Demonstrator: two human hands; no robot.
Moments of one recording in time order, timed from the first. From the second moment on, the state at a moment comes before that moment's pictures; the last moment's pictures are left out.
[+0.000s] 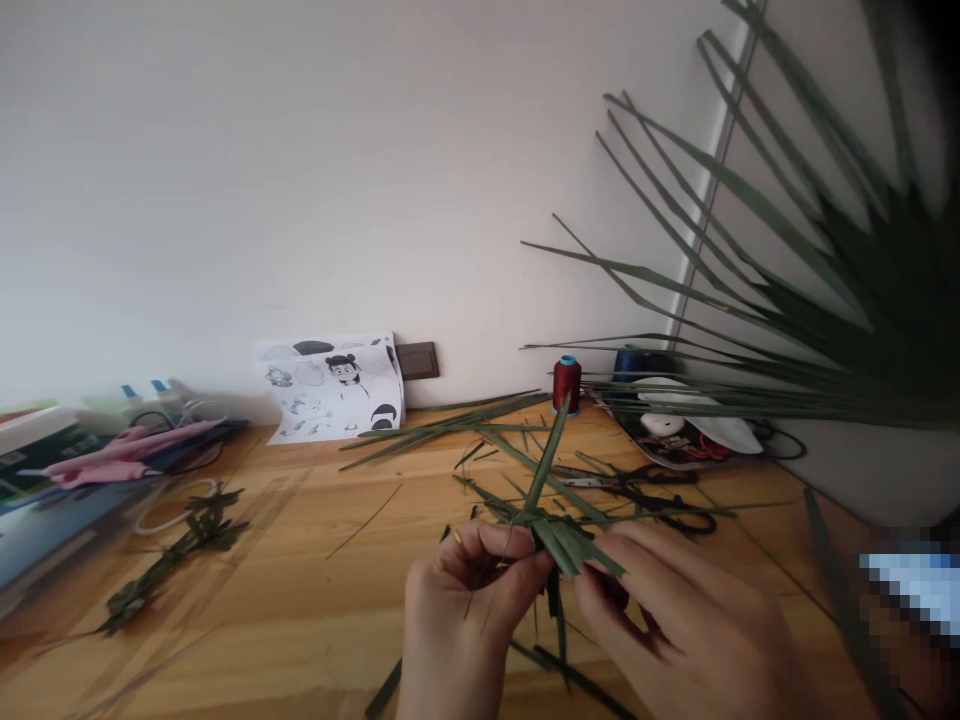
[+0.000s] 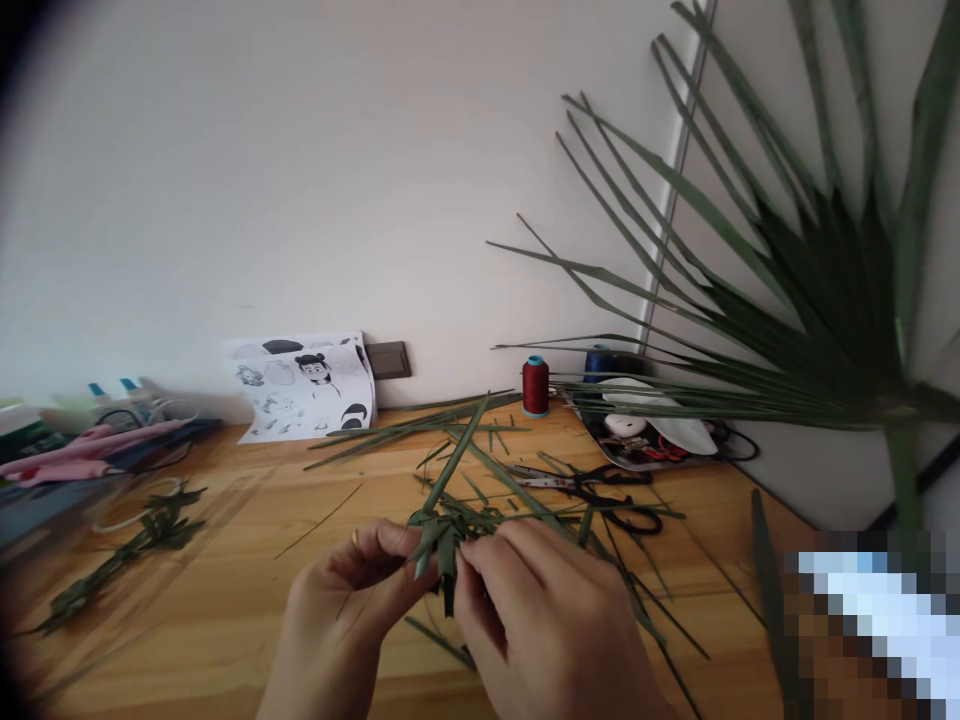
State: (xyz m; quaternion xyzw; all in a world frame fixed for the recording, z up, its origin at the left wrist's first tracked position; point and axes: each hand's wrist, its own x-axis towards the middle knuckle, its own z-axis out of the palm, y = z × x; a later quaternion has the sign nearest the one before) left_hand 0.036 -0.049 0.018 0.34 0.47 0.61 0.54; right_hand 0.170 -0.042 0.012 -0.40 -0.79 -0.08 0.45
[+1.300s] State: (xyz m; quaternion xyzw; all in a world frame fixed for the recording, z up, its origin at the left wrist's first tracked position) left_hand 0.034 -0.037 0.014 0.32 0.40 0.60 0.61; right_hand 0.175 -0.032 0.023 -0.47 -0.77 0.16 0.41
